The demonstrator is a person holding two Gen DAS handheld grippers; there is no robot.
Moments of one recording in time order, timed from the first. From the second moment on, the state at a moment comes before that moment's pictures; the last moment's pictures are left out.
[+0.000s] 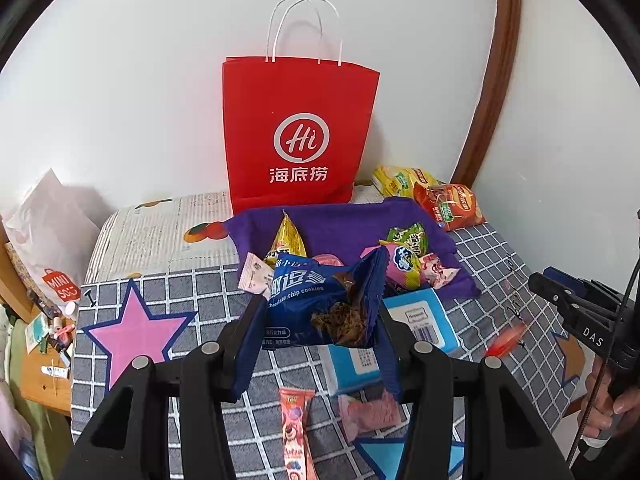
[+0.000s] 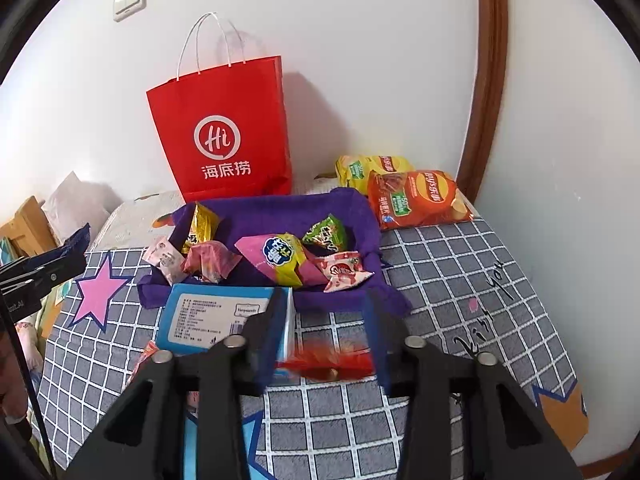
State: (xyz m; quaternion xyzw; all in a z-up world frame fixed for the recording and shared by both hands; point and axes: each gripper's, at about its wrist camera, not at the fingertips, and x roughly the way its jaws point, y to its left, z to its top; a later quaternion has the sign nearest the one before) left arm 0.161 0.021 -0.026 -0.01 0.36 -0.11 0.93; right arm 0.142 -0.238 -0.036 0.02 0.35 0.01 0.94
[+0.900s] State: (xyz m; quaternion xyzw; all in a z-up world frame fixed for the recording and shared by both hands) left arm 0.199 0.020 -0.075 -0.03 0.41 -0.12 0.90; right arm 0.155 -0.254 -0.168 0.07 0.49 0.02 0.87
